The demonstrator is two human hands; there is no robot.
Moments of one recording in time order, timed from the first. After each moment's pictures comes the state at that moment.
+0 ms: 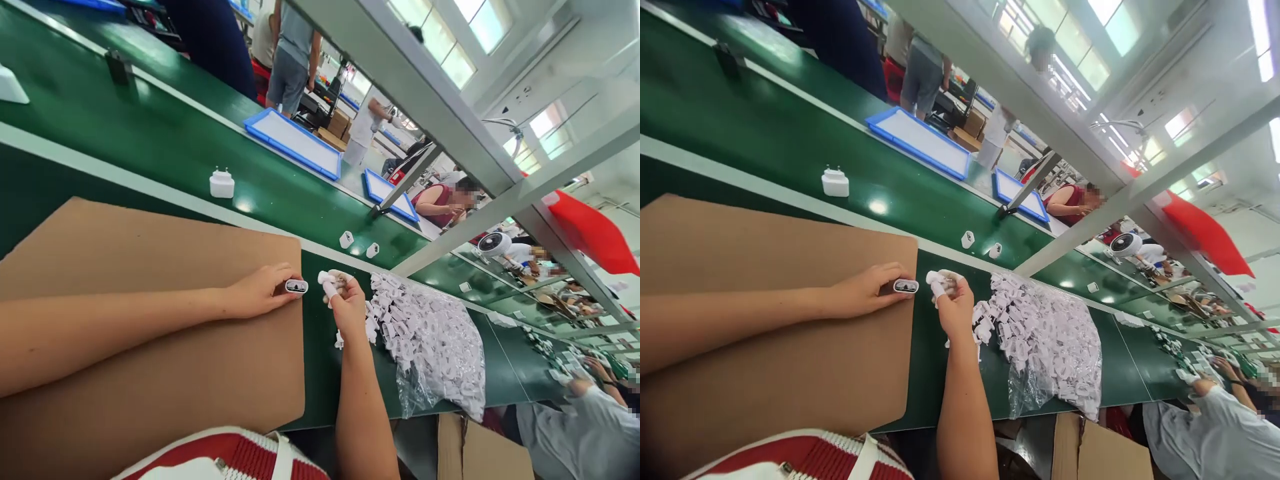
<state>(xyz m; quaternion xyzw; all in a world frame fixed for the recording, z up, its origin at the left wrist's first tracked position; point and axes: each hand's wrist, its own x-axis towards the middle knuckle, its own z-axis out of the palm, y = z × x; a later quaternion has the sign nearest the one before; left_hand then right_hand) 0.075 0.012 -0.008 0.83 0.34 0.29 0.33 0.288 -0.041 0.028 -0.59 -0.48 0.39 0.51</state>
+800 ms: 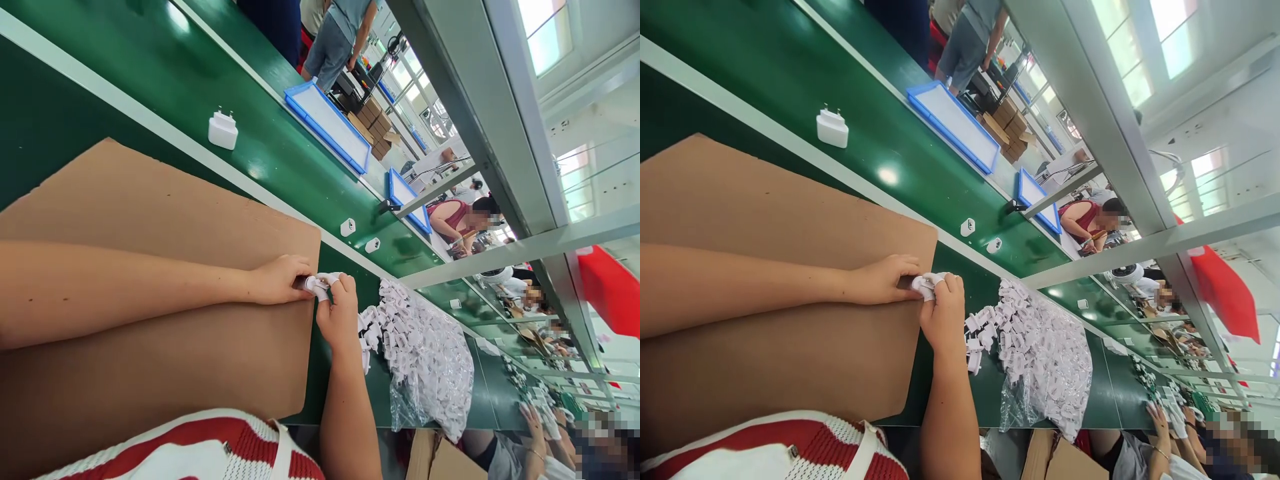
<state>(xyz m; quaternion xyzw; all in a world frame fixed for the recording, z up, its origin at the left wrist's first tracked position) 0.079 0.018 -0.030 0.81 0.32 0.34 0.37 0.267 -0.047 0.020 -0.51 -0.82 0.03 0.25</state>
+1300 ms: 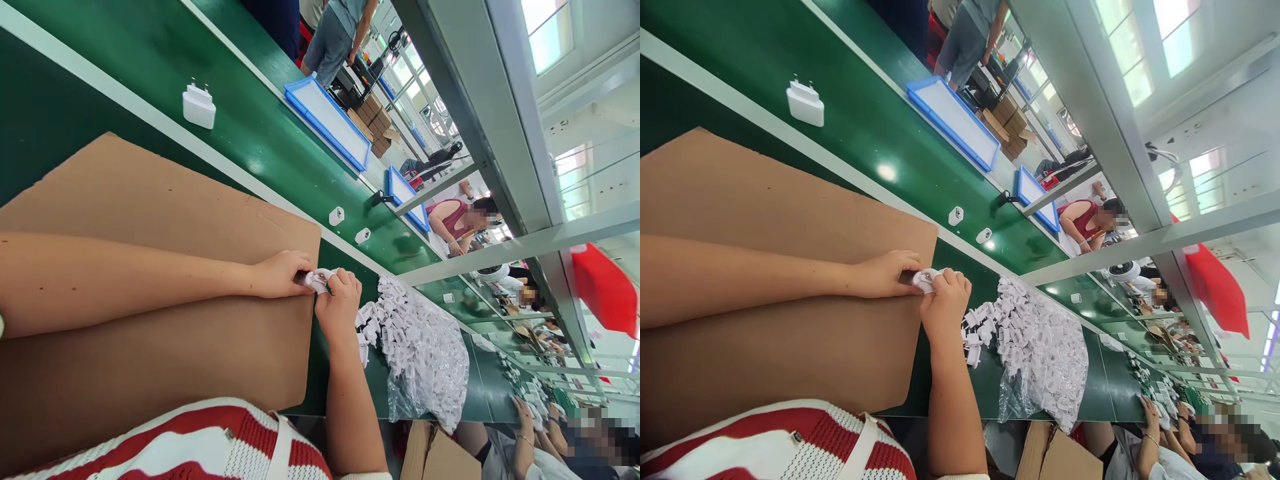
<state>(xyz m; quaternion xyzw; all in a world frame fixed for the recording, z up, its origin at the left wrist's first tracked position) 0.080 0.018 -0.030 0.80 0.32 0.33 0.37 0.259 -0.044 0.021 -0.58 -0.79 -0.06 0.18</state>
